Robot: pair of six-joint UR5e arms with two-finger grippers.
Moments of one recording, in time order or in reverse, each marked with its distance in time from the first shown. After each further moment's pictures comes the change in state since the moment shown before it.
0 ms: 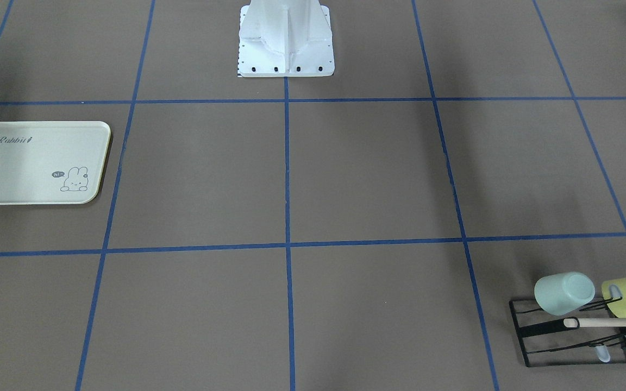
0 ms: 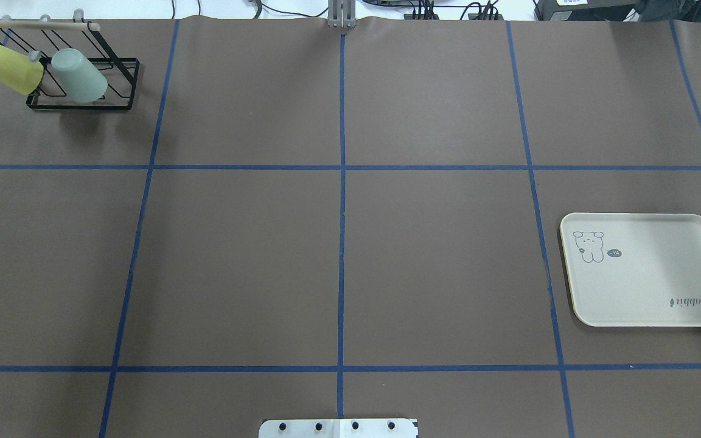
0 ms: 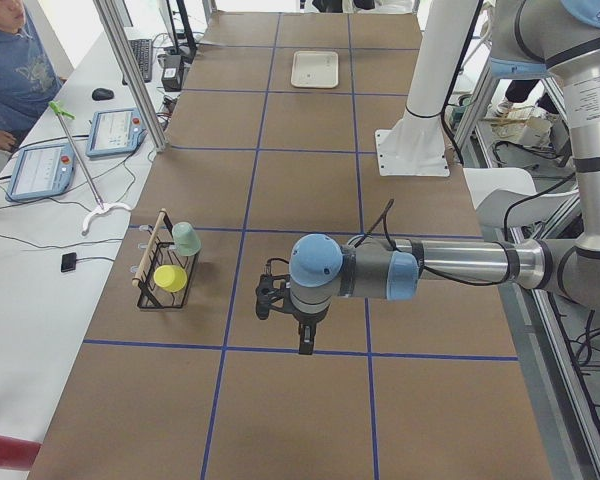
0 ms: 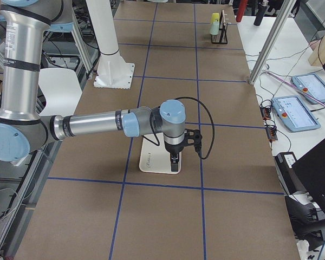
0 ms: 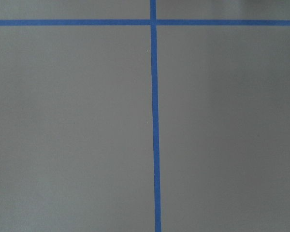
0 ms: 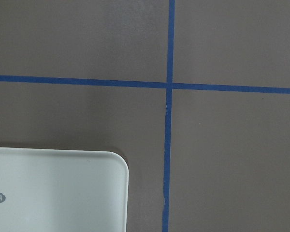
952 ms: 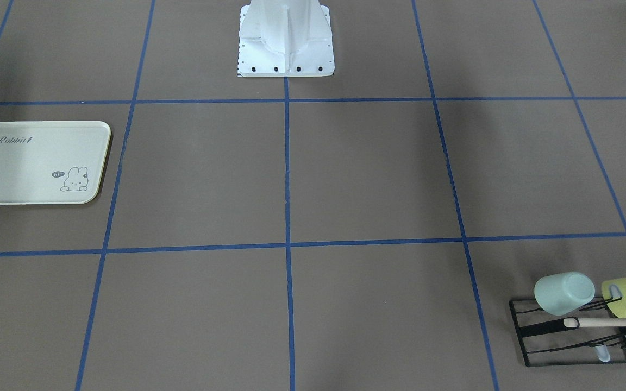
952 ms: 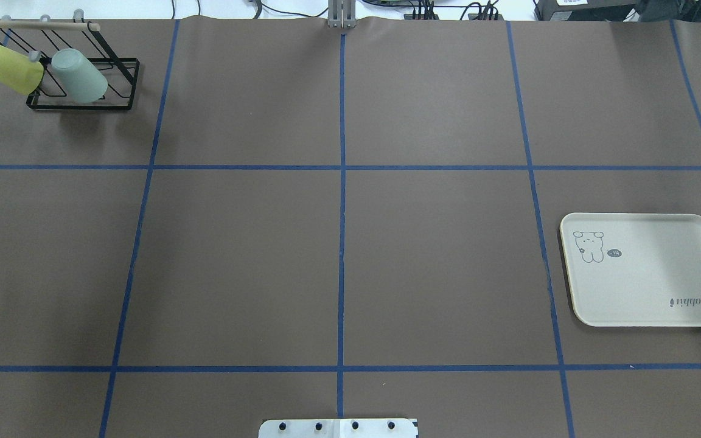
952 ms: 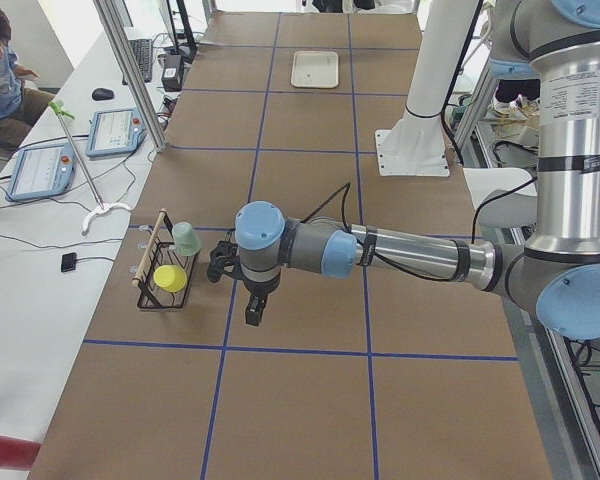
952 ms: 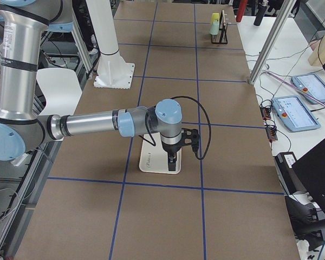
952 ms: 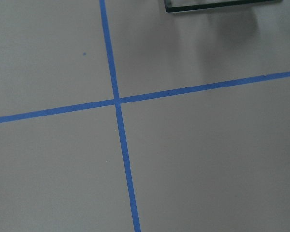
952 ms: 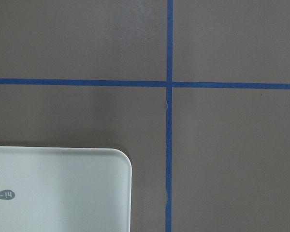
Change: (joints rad) left arm 0.079 -0.167 0.073 -0.046 0.034 0.007; right arm 0.021 -0.021 0.020 -0.001 0.032 0.000
